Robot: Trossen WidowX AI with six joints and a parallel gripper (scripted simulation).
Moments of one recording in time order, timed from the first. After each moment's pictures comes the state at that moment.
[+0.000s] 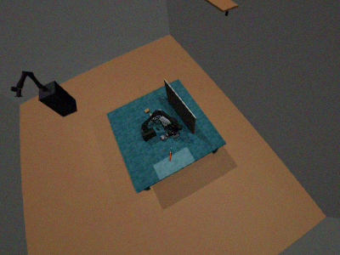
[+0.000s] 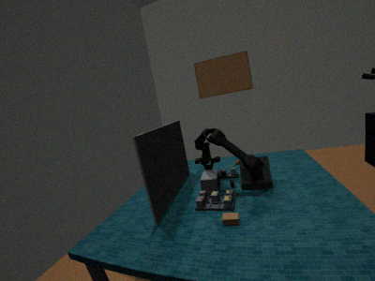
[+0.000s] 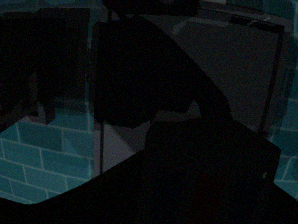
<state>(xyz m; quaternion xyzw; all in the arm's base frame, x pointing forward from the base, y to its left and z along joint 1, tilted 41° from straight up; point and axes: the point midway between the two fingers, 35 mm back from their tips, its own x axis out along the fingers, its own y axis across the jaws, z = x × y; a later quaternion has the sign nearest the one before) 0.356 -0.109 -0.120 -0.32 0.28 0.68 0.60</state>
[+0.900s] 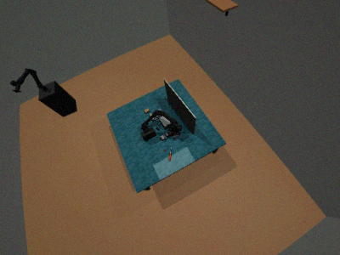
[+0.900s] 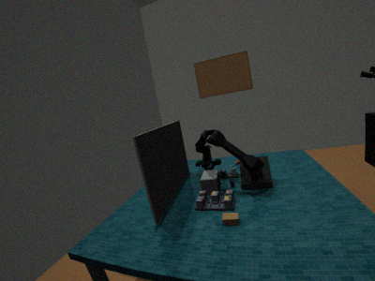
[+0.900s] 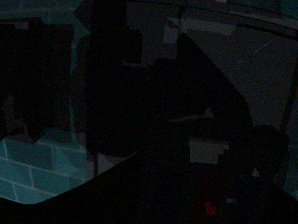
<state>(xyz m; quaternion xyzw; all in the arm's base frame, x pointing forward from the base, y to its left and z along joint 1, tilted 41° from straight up) 0.351 -0.094 -0.134 -0.31 0.28 0.68 0.60</state>
